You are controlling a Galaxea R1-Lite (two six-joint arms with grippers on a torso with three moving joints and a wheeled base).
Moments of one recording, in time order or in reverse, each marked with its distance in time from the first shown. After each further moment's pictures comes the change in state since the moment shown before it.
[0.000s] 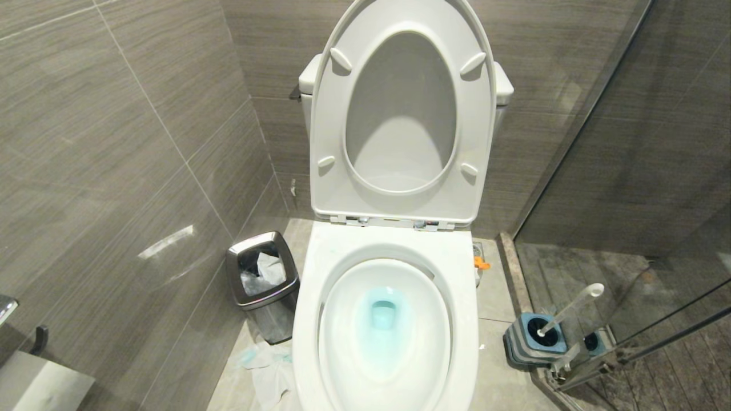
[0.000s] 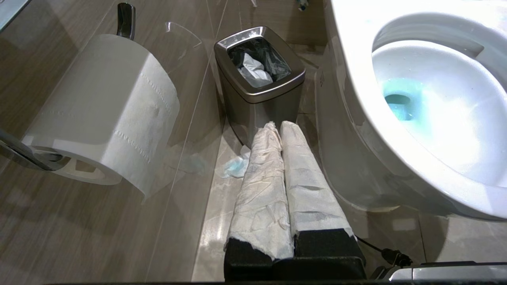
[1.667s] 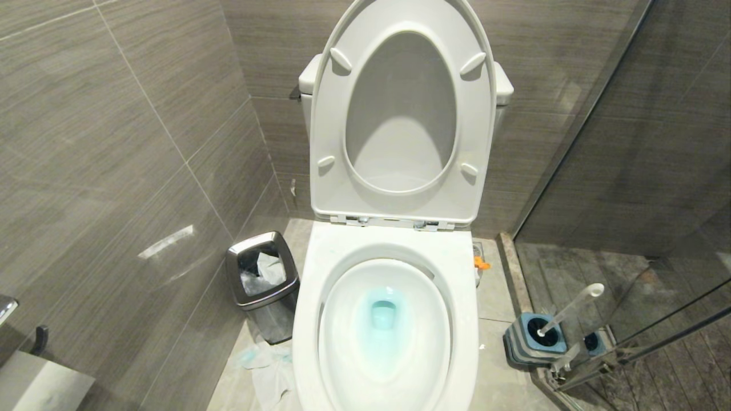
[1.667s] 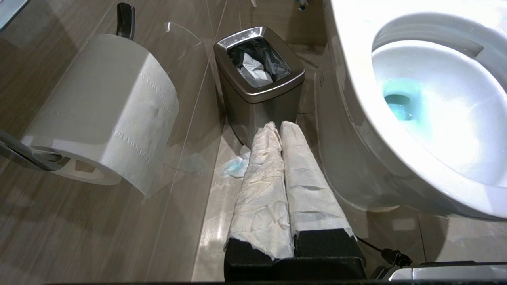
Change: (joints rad) left arm 0.000 0.000 0.000 0.000 0.000 0.000; right arm 0.000 -0.002 0.000 0.018 0.001 0.062
